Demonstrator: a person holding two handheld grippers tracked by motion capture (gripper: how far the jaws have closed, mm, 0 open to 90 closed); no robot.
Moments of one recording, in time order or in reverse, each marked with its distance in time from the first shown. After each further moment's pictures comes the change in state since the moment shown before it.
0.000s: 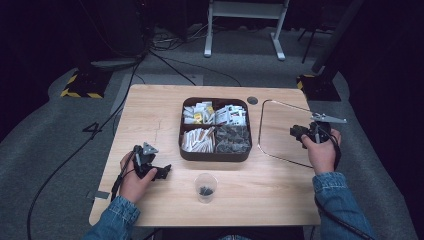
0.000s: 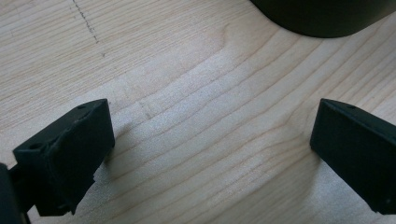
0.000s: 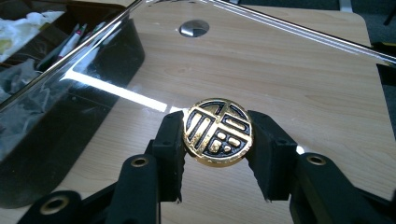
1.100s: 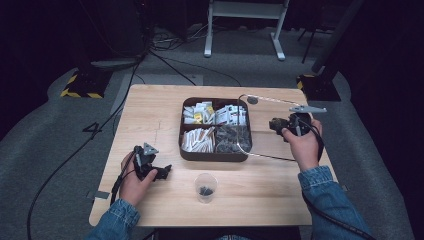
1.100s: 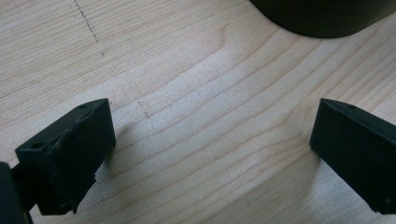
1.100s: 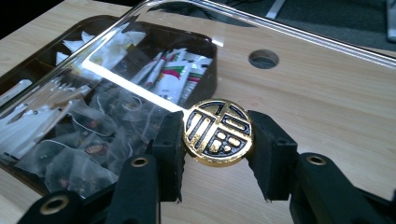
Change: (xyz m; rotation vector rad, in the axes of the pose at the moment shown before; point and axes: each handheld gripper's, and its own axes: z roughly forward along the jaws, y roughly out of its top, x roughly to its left) left arm -0.002 0.000 0.000 -0.003 0.009 -0.002; right arm 0.072 0.041 0.004 0.002 0.113 -0.086
